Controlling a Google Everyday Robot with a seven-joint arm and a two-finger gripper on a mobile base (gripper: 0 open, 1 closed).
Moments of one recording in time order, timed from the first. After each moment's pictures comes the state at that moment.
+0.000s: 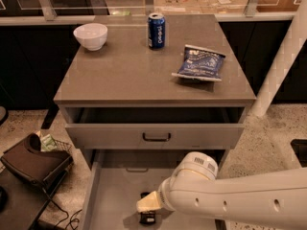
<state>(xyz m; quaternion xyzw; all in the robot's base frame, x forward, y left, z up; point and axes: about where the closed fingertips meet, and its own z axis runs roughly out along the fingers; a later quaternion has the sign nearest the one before) 0.390 -0.048 0.546 -0.15 0.98 0.07 0.13</state>
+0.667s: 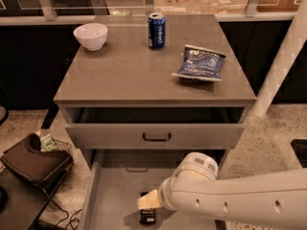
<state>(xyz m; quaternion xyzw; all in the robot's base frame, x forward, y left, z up) 0.393 -0.047 0.544 -0.12 0.98 0.07 0.13</state>
